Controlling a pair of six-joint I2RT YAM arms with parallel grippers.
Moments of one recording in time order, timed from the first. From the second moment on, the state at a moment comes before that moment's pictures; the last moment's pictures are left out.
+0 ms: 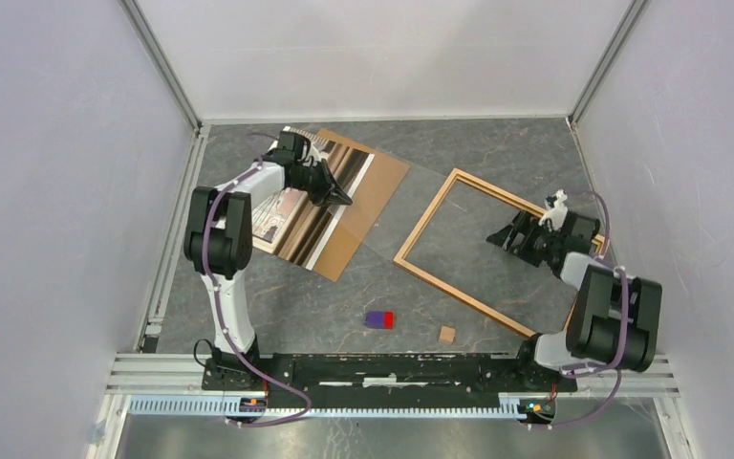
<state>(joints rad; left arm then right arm) -0.20 2.07 1.44 -0.40 0.70 -0.67 -0.35 1.37 0.45 0.11 -0.69 0.26</state>
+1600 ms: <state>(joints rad) -0.06 1.80 1.47 -0.69 0.31 -0.38 0.18 2.20 1.18 0.70 -0.17 1.06</state>
